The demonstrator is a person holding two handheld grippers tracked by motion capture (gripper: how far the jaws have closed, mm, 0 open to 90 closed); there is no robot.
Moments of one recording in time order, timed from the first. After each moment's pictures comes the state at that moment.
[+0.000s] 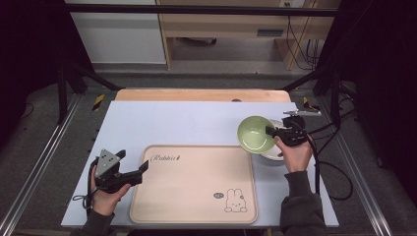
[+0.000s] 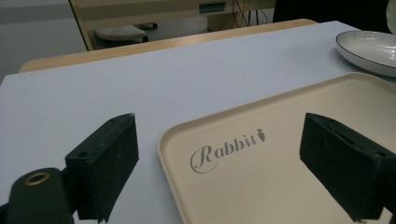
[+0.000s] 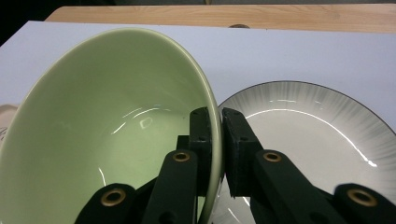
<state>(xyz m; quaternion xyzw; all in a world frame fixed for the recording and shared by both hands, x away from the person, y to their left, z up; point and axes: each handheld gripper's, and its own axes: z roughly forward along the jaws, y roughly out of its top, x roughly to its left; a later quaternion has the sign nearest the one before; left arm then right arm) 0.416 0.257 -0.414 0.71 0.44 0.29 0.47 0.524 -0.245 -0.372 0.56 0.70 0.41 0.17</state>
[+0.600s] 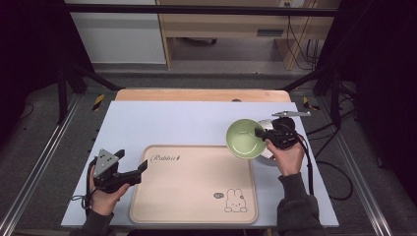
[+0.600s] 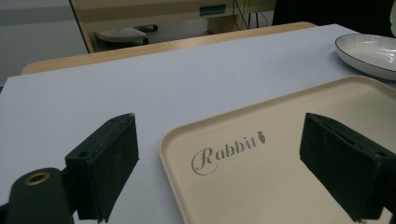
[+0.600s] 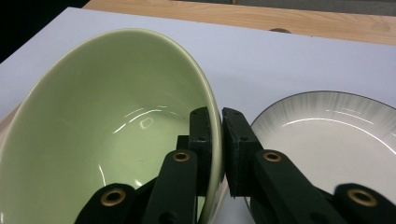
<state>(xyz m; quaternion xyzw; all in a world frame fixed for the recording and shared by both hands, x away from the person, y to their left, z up) 0.415 0.259 -0.412 0.70 0.44 0.29 0.47 0.512 -0.214 -0.361 0.51 0.73 0.41 0.16</state>
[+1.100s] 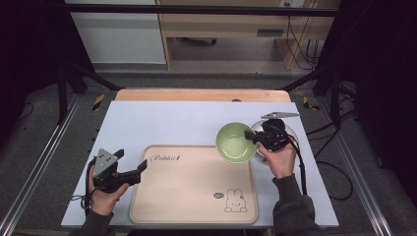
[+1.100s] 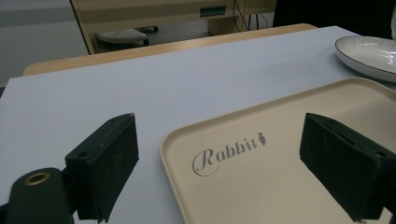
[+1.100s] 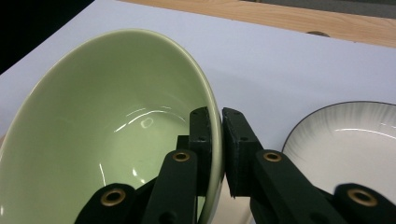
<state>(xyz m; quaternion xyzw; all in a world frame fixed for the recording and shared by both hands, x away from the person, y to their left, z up) 0.415 0.260 -0.411 0.70 0.44 0.29 0.48 0.505 -0.188 -0.357 0.48 0.76 0.42 0.14</state>
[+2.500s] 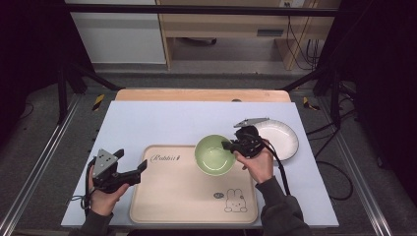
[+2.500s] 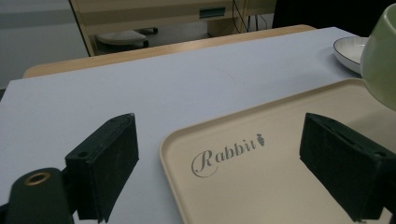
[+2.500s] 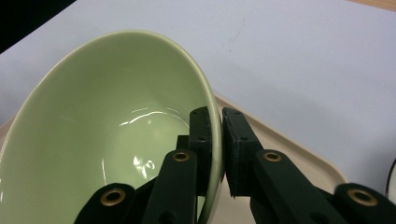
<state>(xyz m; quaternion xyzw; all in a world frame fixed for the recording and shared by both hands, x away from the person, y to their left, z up) 0.414 0.260 -0.410 0.70 0.44 0.29 0.48 0.505 -0.131 -0.379 0.43 0.81 0.40 0.09</state>
